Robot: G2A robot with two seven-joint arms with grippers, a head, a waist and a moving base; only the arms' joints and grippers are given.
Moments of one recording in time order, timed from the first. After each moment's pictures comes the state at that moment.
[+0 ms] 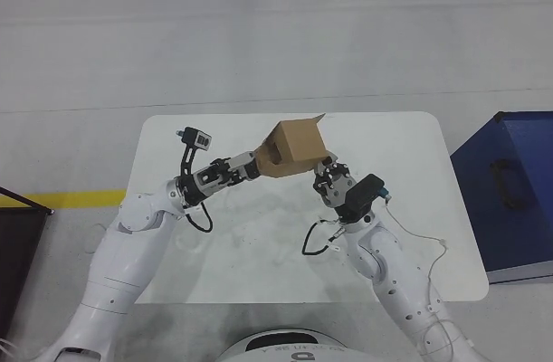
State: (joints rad) left arm 1.27 -1.15 -1.24 -1.51 -0.59 -0.44 -0.96; right arm -1.52 -1.27 1.15 -1.66 -1.30 -0.22 -0.56
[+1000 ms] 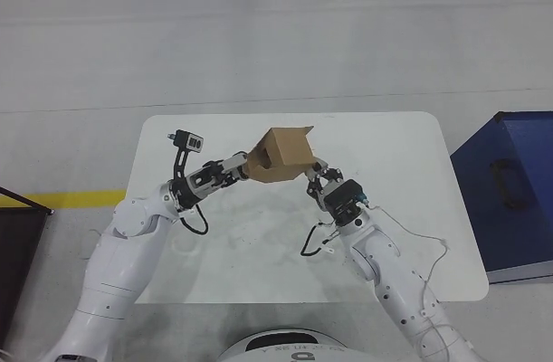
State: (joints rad) left arm 1.32 -1.14 -1.29 -1.52 -0.59 -0.46 -0.96; right arm -1.53 -1.27 1.15 -1.66 -1.48 -0.13 -0.49
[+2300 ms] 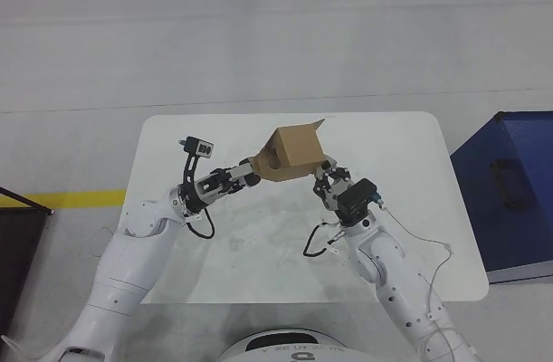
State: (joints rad) left arm 1.27 -1.16 -1.22 -1.43 -0.66 -0.55 -1.03; right arm -1.56 -1.27 1.17 -1.69 -1.42 -0.16 -0.50
